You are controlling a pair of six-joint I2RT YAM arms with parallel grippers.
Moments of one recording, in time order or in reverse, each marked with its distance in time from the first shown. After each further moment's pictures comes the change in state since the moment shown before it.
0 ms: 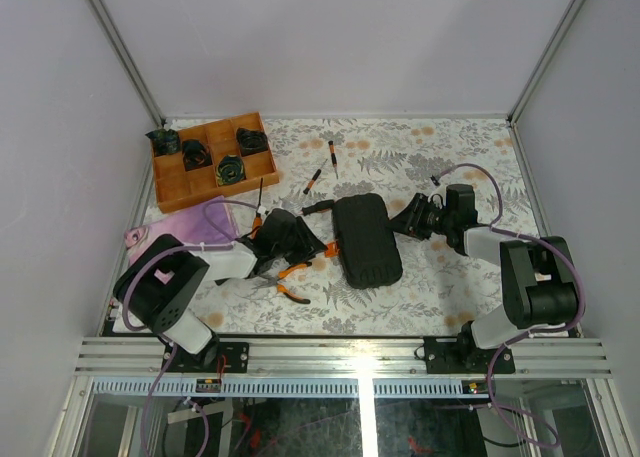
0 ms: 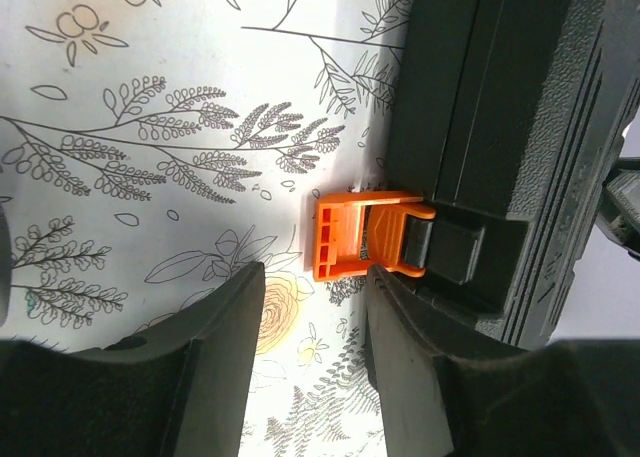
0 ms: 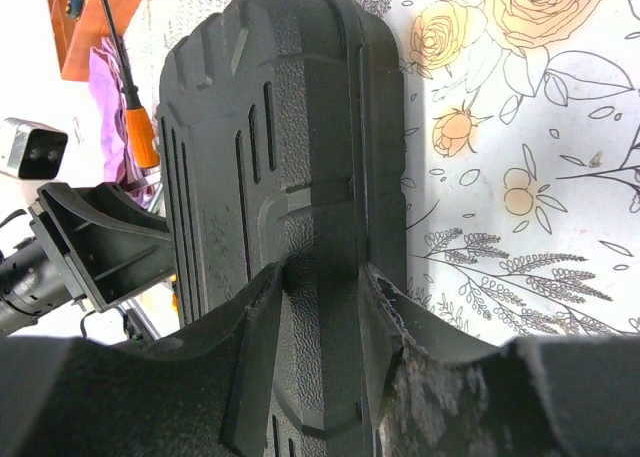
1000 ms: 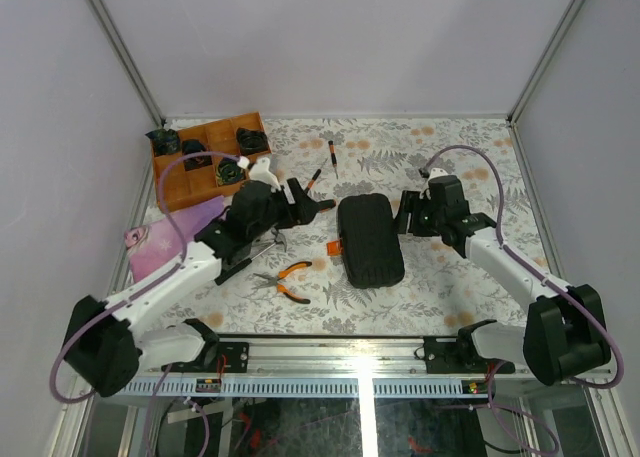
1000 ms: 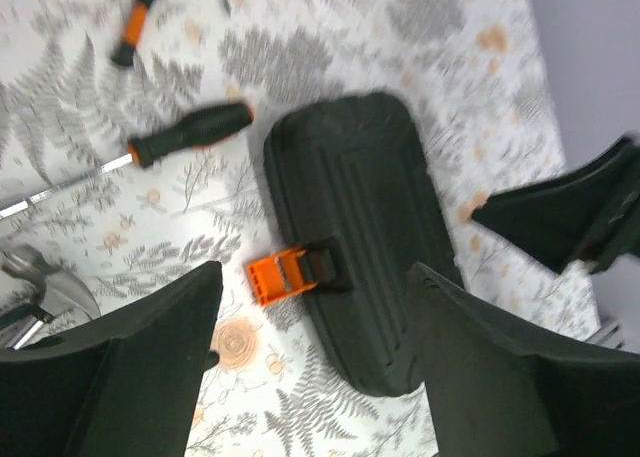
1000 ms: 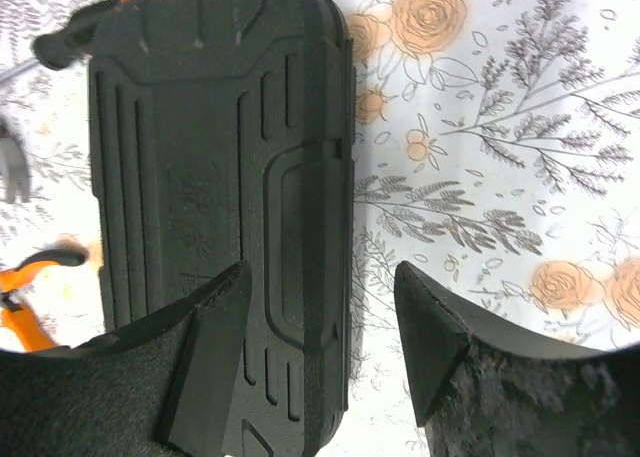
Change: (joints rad) left arm 0.010 -0.365 0.195 -0.299 -0.118 0.409; right arm 0.199 -0.283 0.172 -0.526 0.495 -0.257
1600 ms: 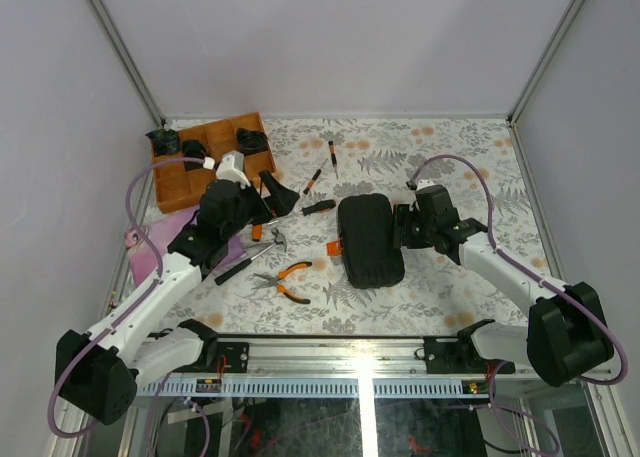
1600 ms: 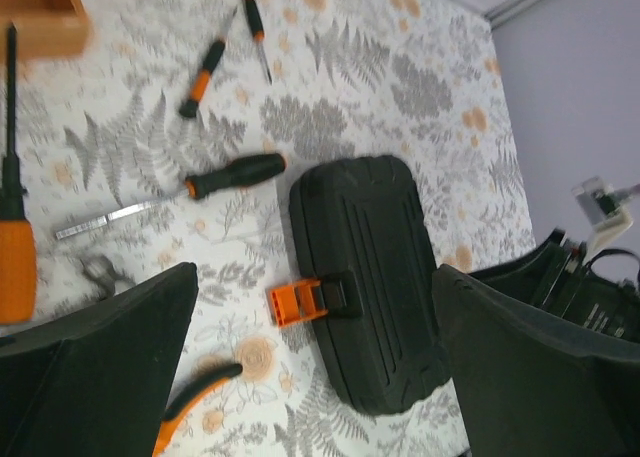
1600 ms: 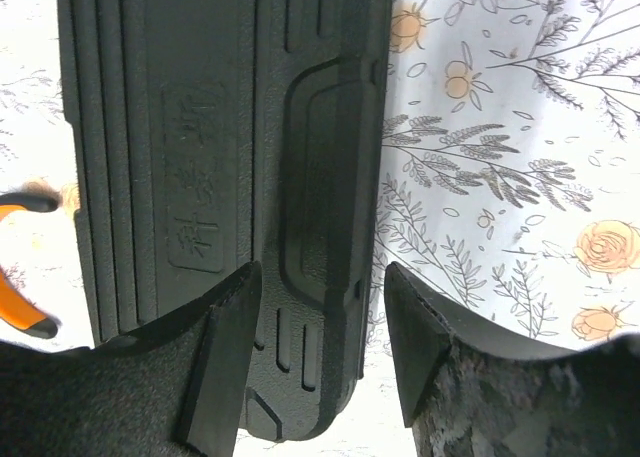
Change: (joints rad) left arm 0.164 -0.204 0.001 -0.061 0.042 0.006; right arm 0.116 -0.015 -0.033 -0.072 0.076 0.002
